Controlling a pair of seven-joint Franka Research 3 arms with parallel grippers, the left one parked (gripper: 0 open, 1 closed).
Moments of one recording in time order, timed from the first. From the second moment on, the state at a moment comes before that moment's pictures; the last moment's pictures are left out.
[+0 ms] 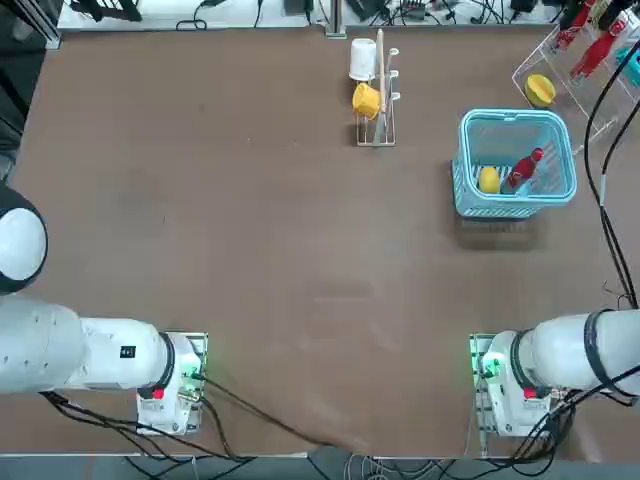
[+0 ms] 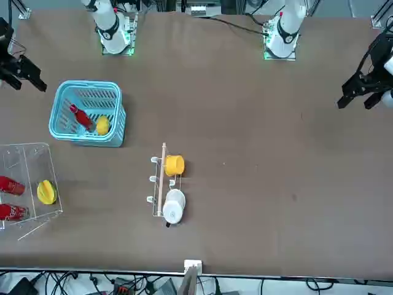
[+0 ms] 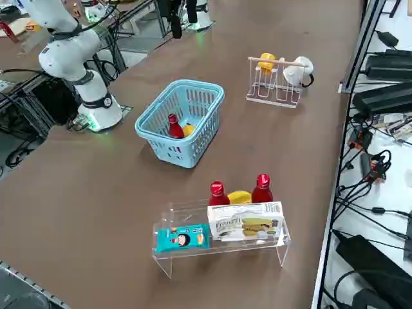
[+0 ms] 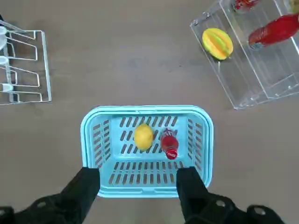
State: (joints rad) arm 0.04 -0.10 -0.08 -1.65 0.00 1.57 0.02
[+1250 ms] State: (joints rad) arm 0.04 -0.11 -0.08 -1.75 -0.01 1.64 0.02
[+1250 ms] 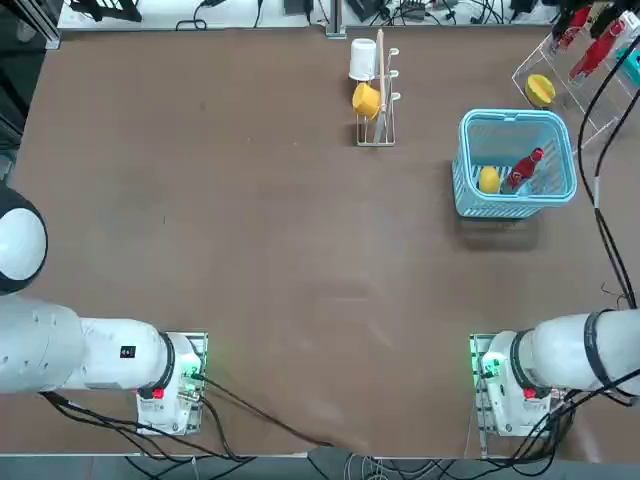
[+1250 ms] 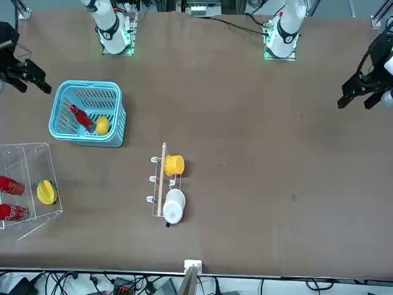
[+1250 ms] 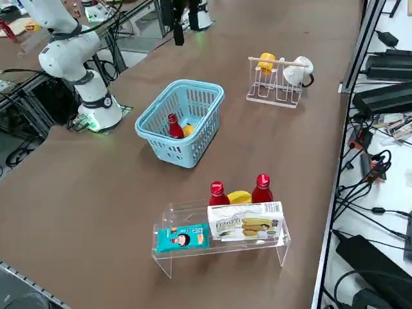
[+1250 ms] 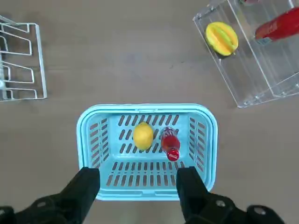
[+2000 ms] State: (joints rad) arm 0.02 -0.19 -0.08 -2.14 -0.04 1.91 0.00
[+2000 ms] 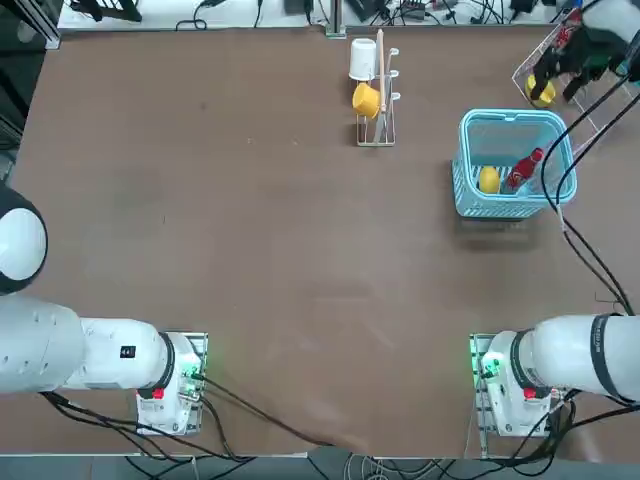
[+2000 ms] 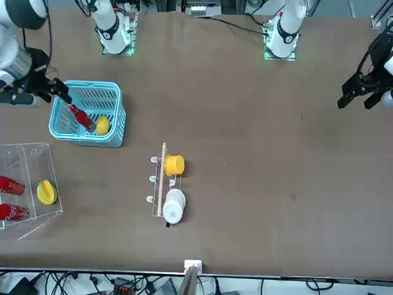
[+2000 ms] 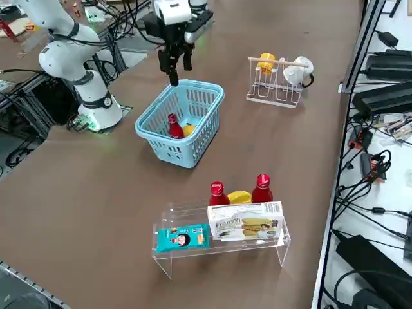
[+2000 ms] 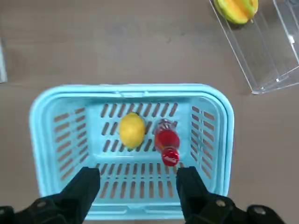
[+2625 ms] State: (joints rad) arm -0.03 -0.17 -0.08 -2.32 -0.04 2.14 -0.03
